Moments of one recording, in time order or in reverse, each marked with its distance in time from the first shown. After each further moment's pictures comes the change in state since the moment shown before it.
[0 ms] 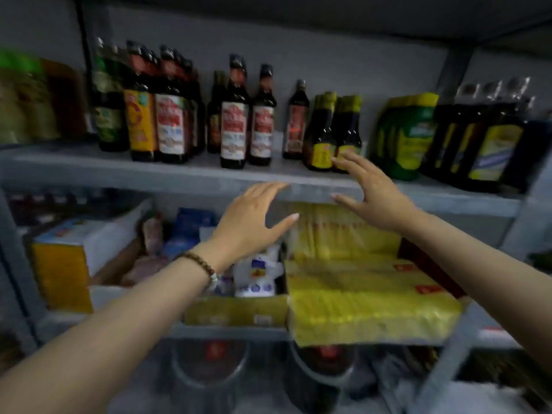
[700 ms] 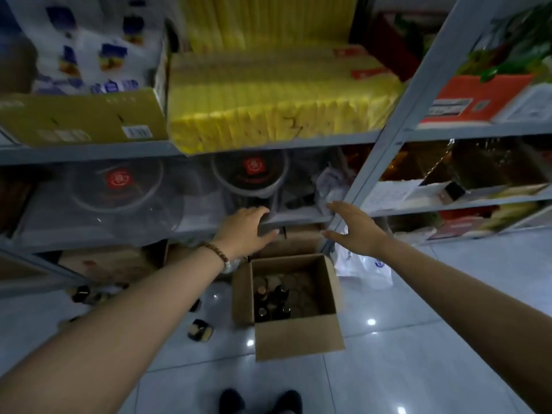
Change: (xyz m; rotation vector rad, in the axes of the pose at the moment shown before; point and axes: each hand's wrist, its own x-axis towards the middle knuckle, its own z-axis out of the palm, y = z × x) left_hand -0.205 0.093 0.387 -0.038 -0.754 -0.283; right_hand -0.416 0.185 0.203 0.288 -0.707 0.614
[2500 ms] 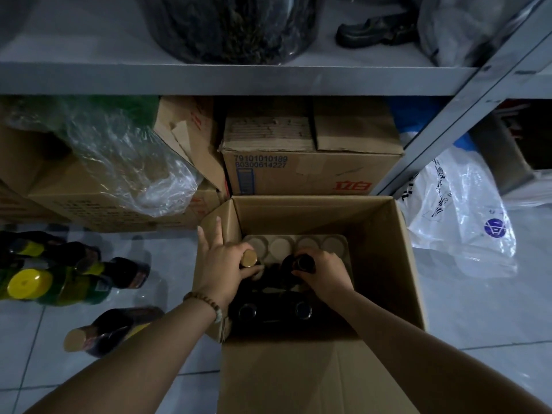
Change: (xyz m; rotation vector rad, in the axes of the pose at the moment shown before) left_hand 0.087 -0.216 0.527 0.047 0.116 -0.246; right_hand 0.170 0.236 0.519 0.169 -0.110 0.086
